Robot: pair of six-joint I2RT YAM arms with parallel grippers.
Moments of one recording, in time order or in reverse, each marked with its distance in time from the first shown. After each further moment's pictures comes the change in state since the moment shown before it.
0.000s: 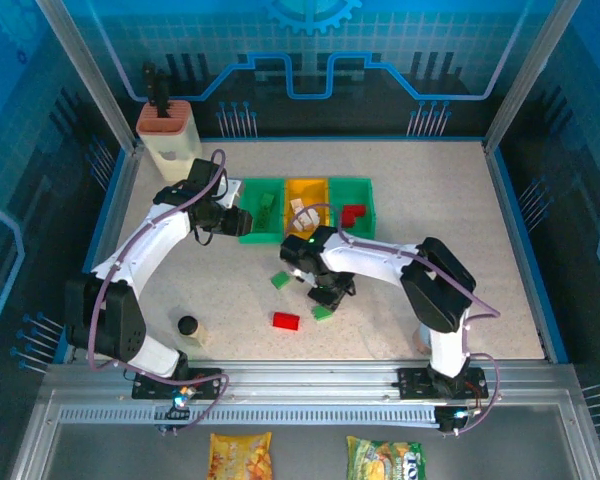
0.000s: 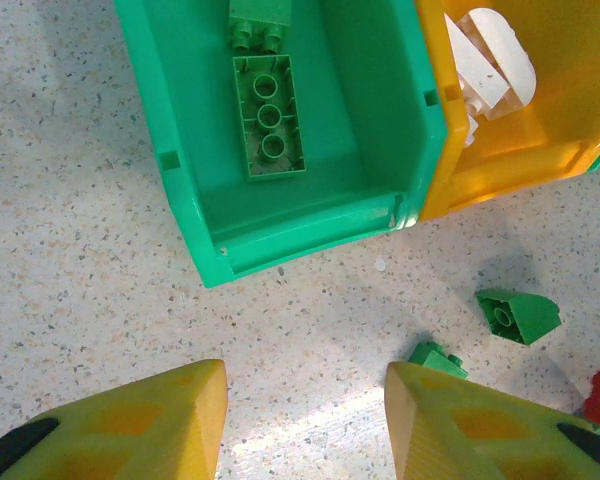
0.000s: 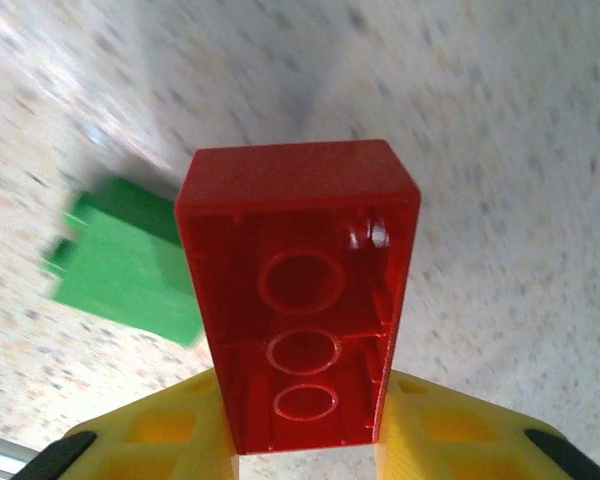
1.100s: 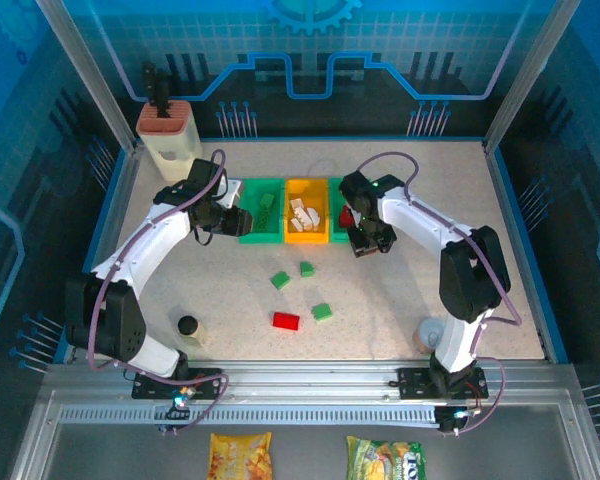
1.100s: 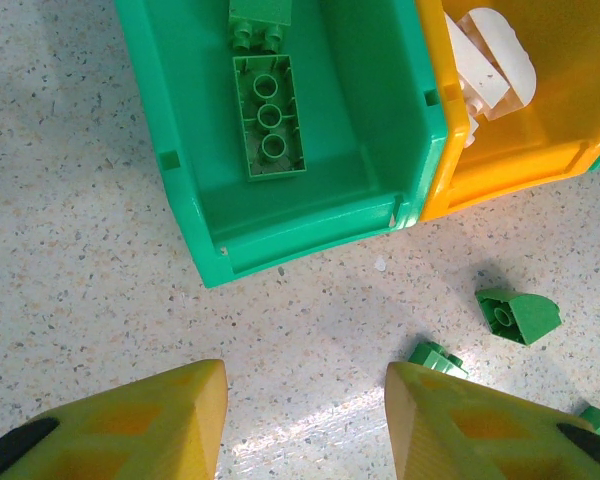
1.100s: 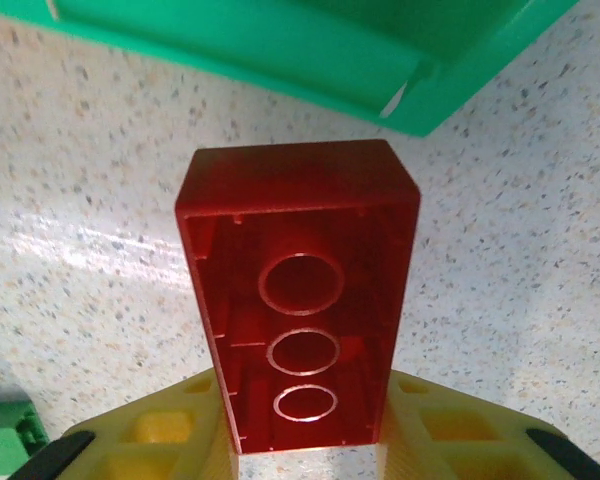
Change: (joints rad) left arm 0.000 0.000 0.000 0.000 0.000 0.000; right arm -0.425 -0.055 0.132 0.024 -0.037 0.208
